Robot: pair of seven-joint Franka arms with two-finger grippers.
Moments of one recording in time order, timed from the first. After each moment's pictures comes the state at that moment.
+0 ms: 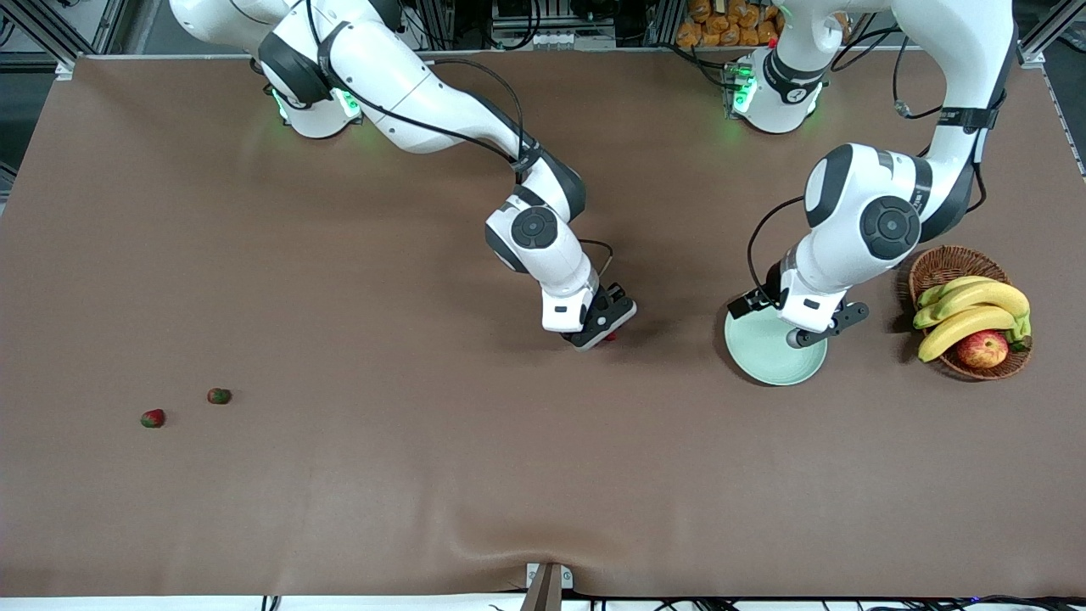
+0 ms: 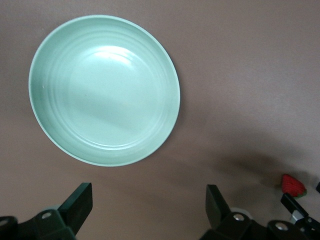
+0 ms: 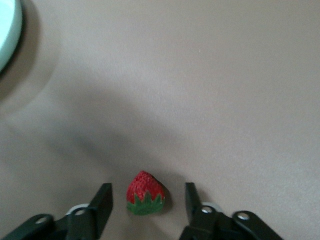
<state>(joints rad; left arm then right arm) -0.04 0.23 -0.25 -2.07 -0.05 2.22 -0.70 0.76 1.01 0.11 -1.24 0.07 2.65 0.17</state>
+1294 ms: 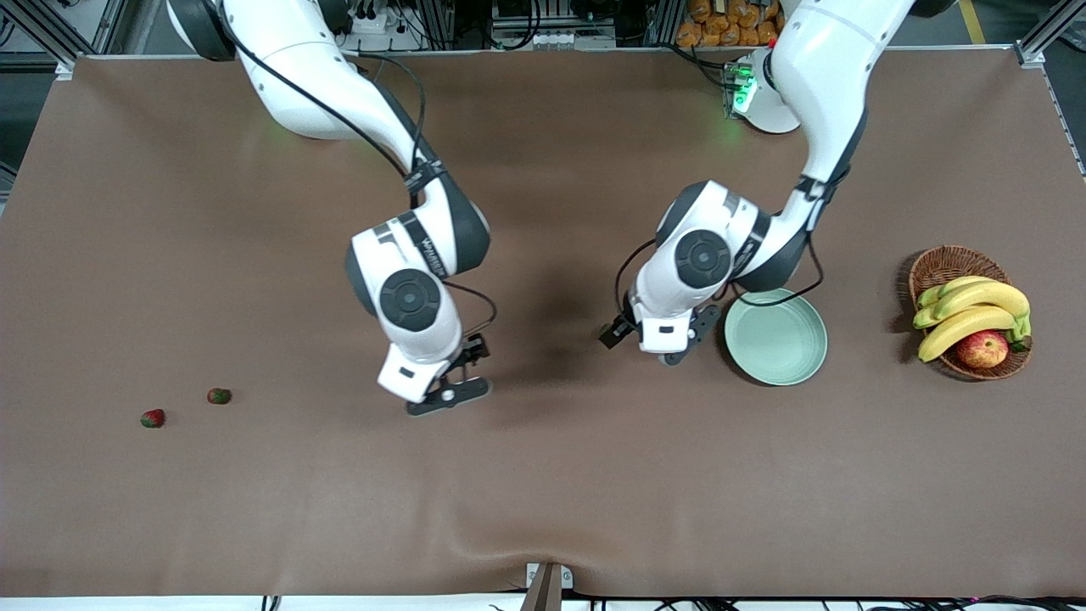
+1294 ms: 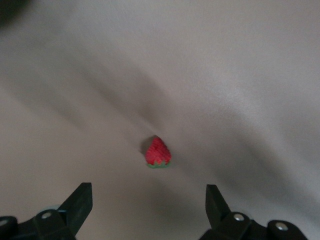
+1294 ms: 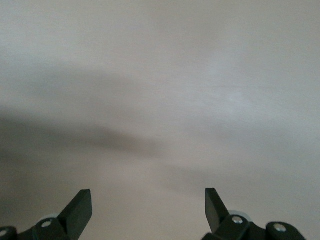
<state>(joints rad) -0.36 0.60 -0.26 -1.67 -0.06 2.25 -1.37 0.64 0.76 -0.22 -1.28 0.07 1.97 0.17</state>
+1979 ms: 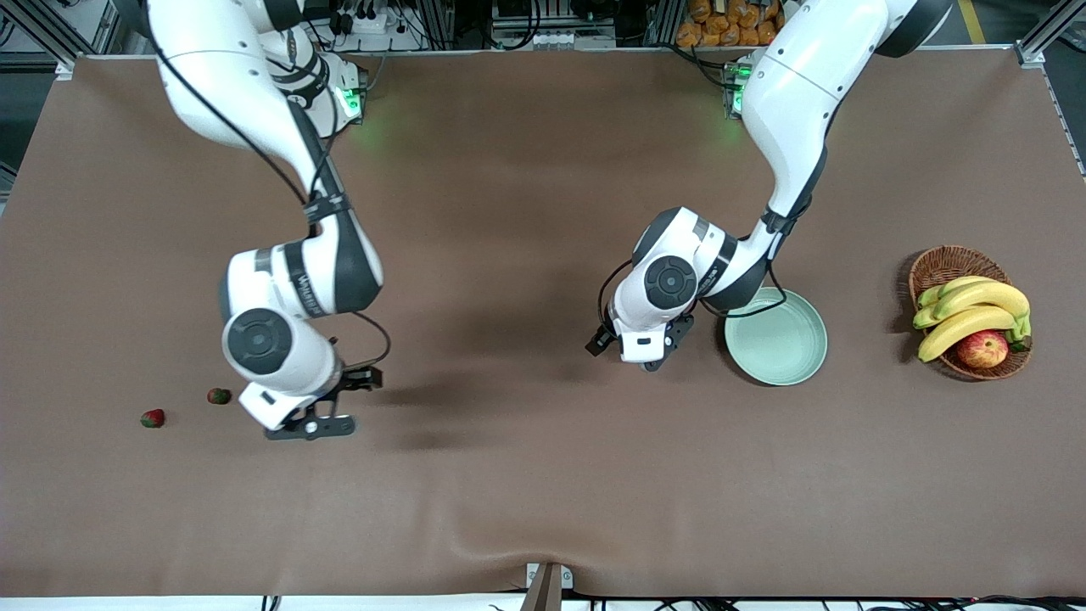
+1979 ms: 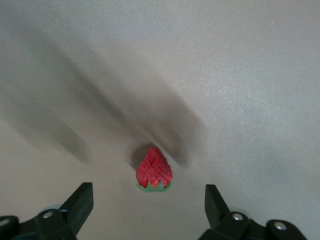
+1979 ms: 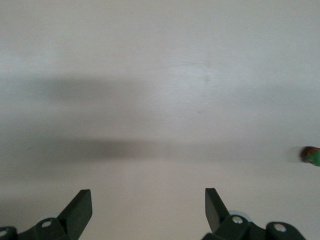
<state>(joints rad) -0.39 0.72 -0.25 -1.65 -0.05 2.33 -1.42 0.46 0.68 -0.27 -1.38 0.07 1.97 0.17</state>
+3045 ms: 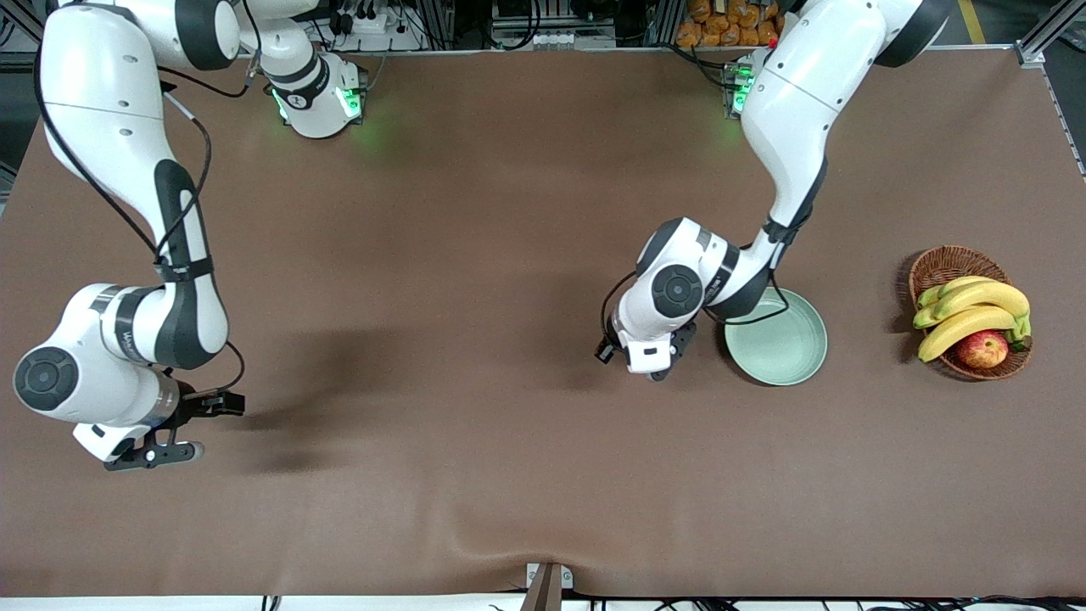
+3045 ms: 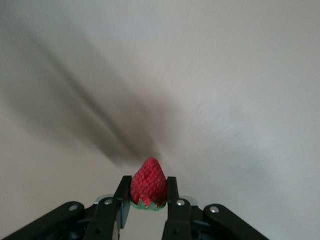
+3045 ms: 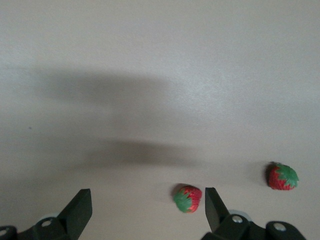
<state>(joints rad) -0.35 0.71 -0.24 -1.61 -0.05 2.35 -1.45 0.12 0.75 -0.26 -1.42 0.15 2.12 -0.32</state>
